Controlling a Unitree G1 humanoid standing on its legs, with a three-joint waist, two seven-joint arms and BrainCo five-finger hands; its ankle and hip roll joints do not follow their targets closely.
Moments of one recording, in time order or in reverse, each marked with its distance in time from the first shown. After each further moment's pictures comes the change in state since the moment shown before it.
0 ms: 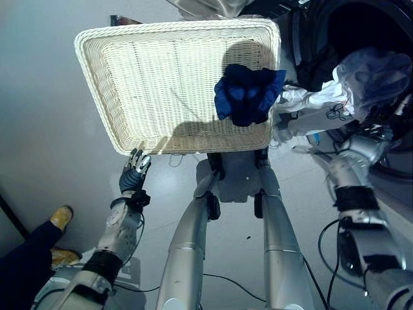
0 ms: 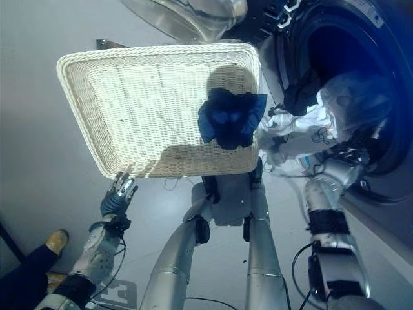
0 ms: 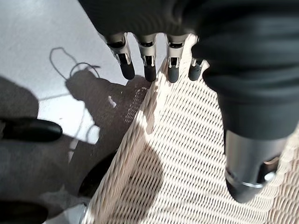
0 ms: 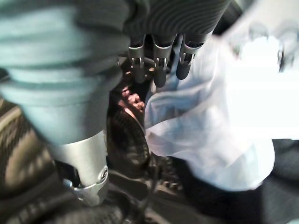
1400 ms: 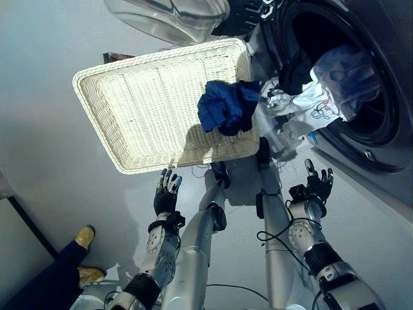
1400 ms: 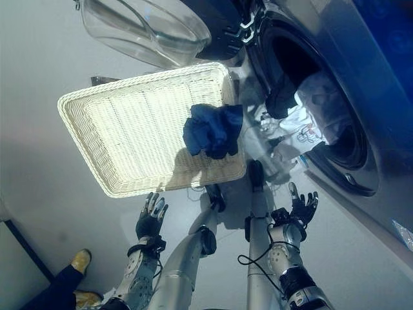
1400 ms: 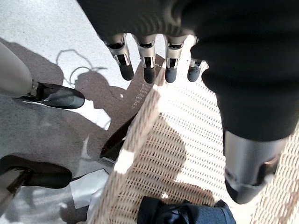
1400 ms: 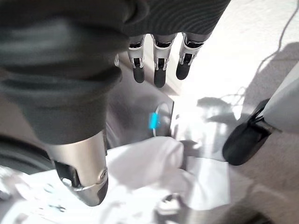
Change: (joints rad) left arm 0.077 -0.194 -0.143 0.081 0.039 -0.173 0.065; right arm 0.237 0.112 0.300 0.328 -0.104 0.177 0.088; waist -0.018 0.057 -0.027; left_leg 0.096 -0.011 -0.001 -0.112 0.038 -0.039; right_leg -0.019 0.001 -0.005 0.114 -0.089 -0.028
